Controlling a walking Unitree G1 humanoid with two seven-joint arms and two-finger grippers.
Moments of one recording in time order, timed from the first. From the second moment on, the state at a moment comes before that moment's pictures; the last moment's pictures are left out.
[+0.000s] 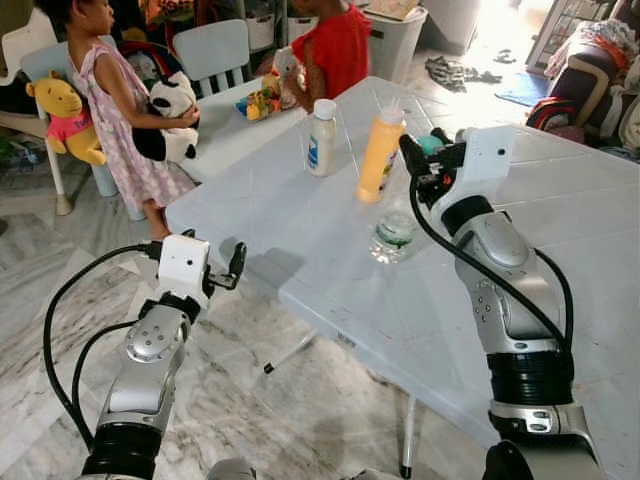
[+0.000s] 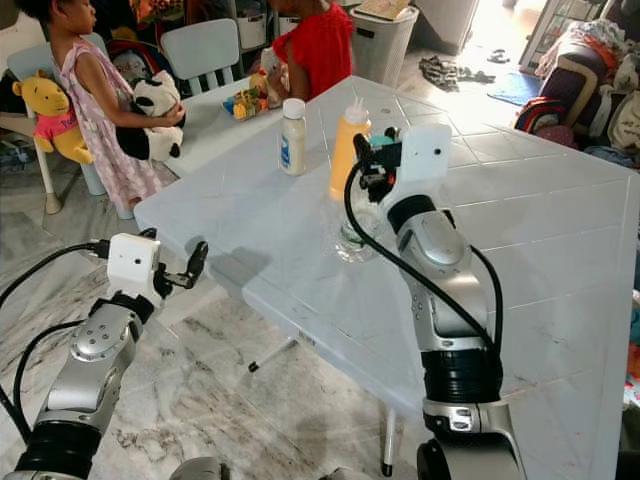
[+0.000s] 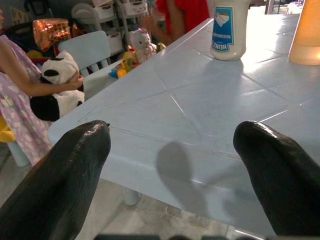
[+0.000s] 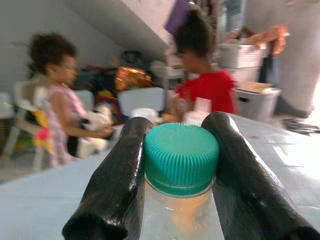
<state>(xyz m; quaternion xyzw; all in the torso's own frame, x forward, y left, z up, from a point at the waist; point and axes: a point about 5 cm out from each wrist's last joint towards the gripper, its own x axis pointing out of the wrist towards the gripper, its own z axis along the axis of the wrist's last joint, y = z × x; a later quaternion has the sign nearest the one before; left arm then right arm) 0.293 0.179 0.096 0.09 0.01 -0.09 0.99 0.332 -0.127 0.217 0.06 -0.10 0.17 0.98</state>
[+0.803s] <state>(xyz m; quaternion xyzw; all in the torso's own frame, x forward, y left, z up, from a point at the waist) 0.296 0.179 0.096 0.09 0.01 -0.09 0.99 0.323 -0.115 0.226 0.08 -0.15 0.22 0.96</state>
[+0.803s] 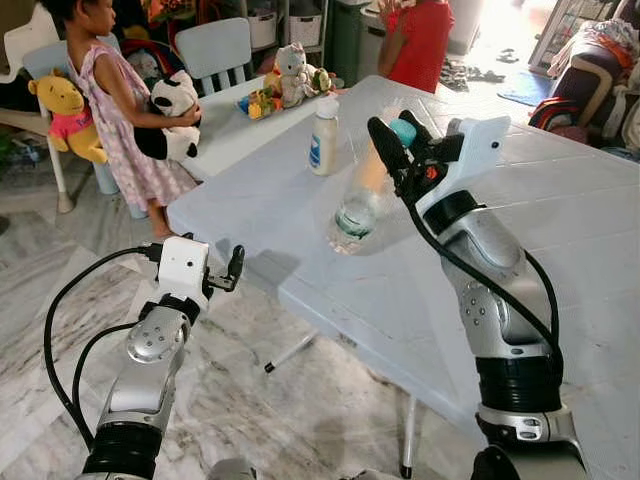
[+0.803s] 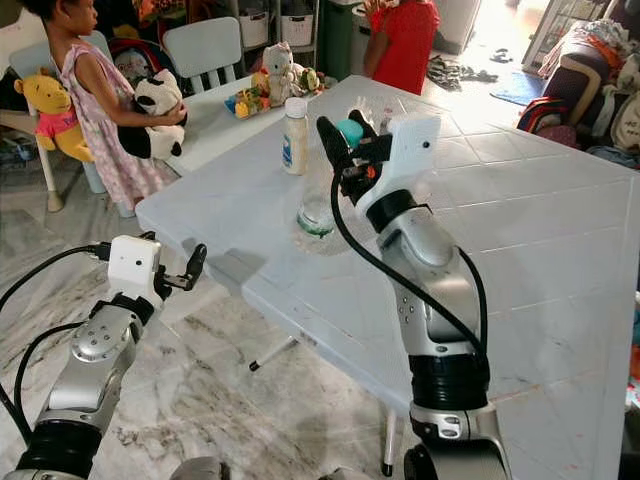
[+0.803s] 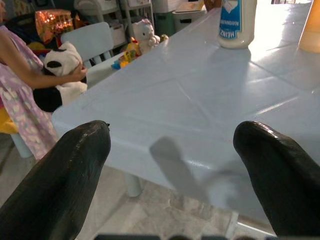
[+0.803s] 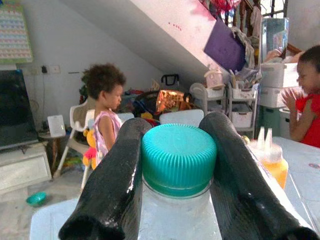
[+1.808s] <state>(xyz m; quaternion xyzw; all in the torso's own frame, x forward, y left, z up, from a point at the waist) 0.280 0.200 0.069 0.11 0.05 -0.06 0.99 0.309 -0.119 0.163 0.02 -0.11 0.22 0.97</state>
